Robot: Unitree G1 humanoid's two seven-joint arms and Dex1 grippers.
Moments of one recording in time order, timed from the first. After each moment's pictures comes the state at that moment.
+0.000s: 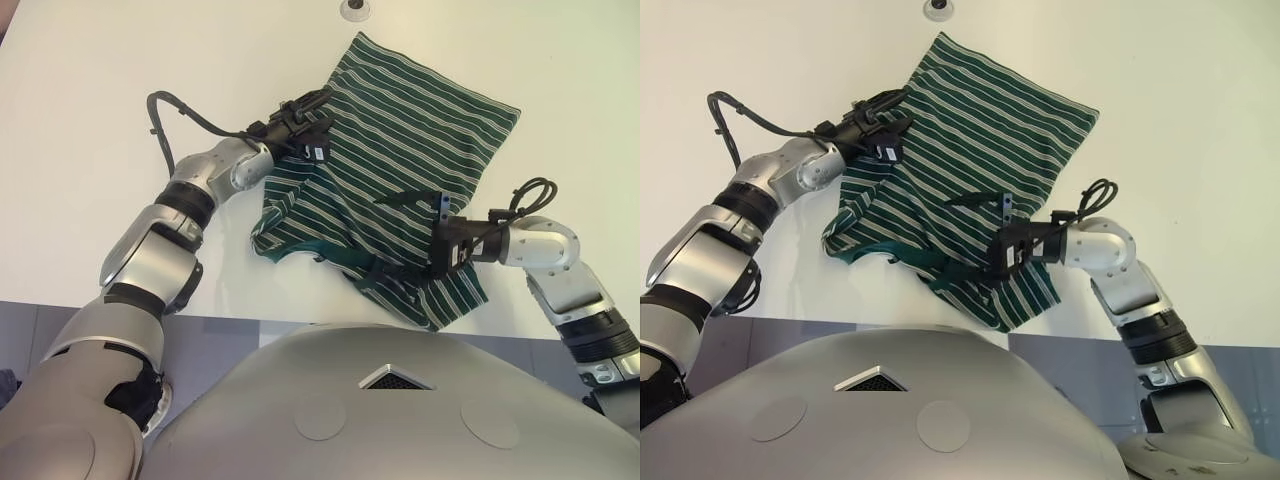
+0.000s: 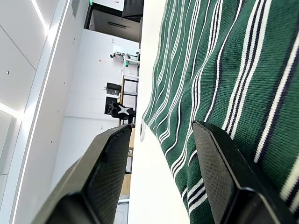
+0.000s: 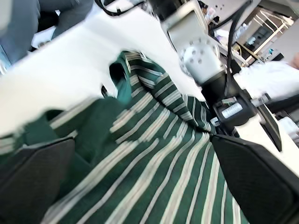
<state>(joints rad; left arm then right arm) -0.59 0.39 -0.66 0.90 0.78 -0.62 0.15 0.15 -0.72 0.33 -0.12 0.11 -0.50 0.98</state>
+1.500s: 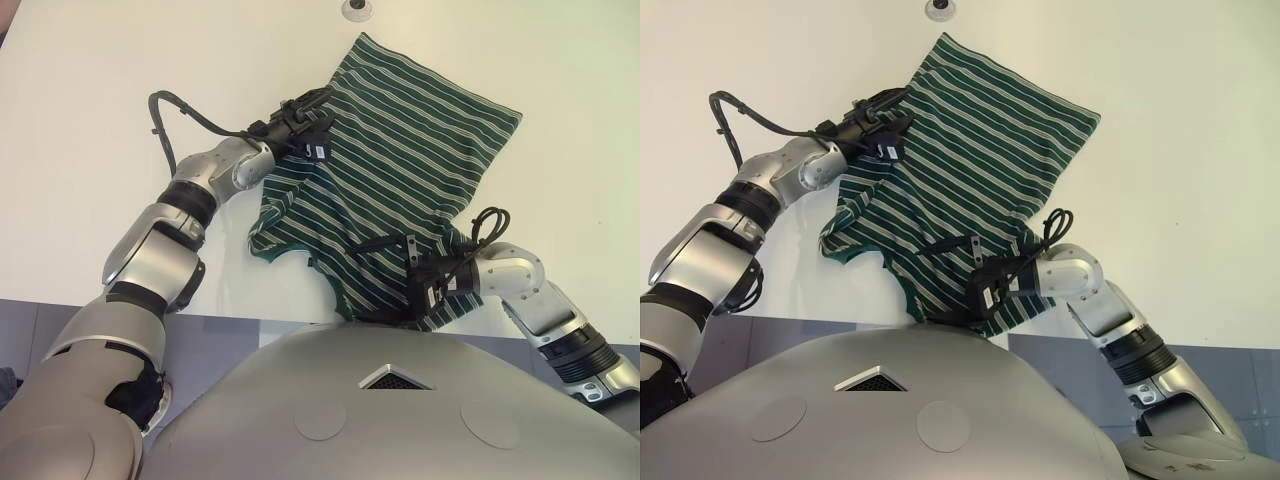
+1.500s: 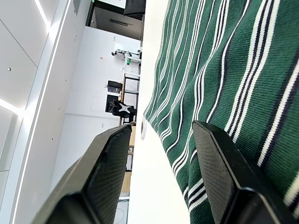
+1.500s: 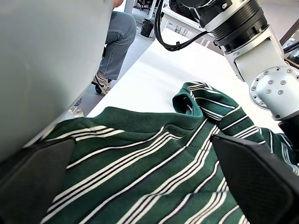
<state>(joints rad) -0.60 0.38 -0.66 0.92 0.78 -0.62 0.16 0.21 -0.70 0.52 -0.18 0.11 -0.51 1.06</state>
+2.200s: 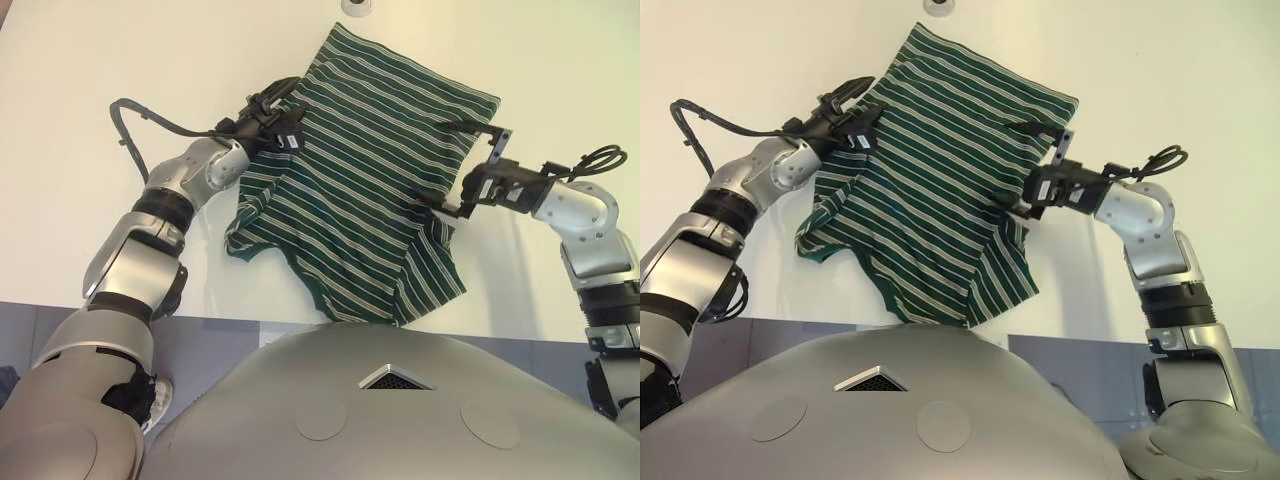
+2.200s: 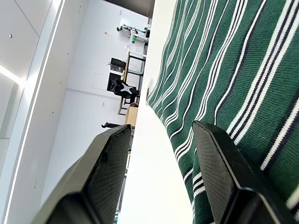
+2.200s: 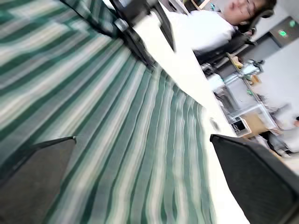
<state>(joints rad) -0.54 0.47 -0.55 0.87 0.69 -0.64 0.14 -0.03 -0.69 0.15 0.14 -0.08 -0.47 0.70</state>
